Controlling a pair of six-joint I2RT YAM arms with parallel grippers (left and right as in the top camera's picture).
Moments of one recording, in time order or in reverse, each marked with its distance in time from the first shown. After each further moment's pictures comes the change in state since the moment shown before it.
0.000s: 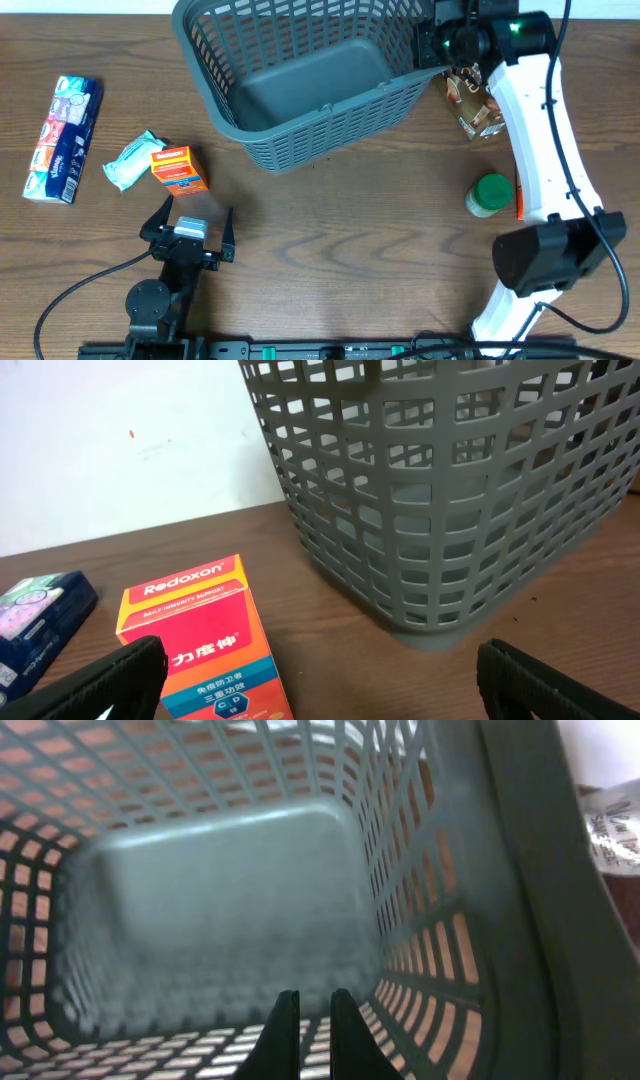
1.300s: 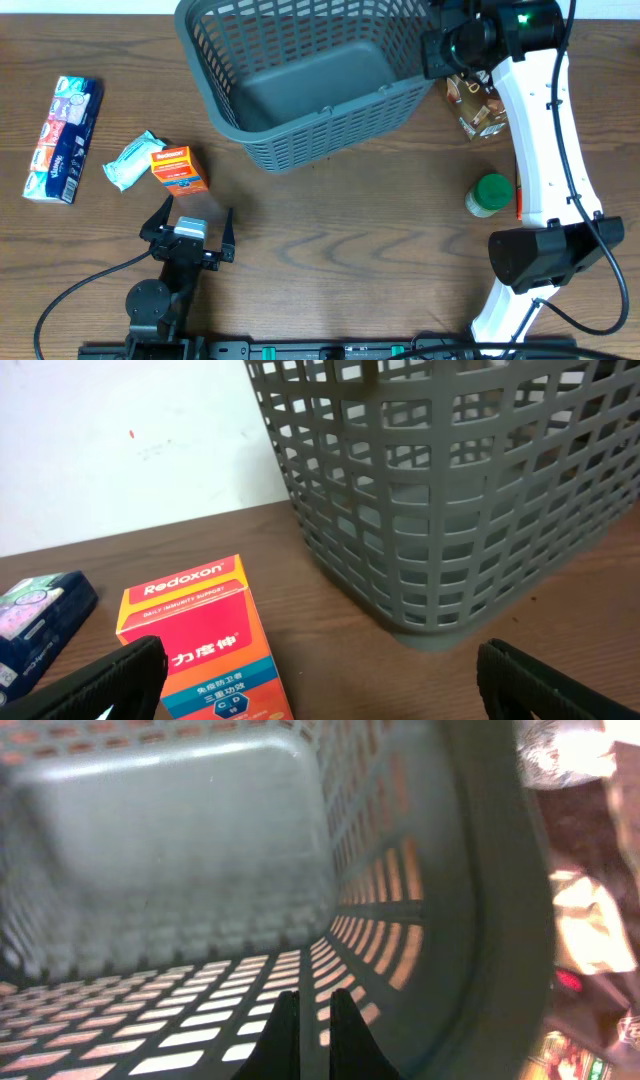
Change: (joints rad) left arm 0.000 0.000 0.000 0.000 0.000 0.000; right arm 0.015 0.022 0.125 -0.264 0.140 -0.035
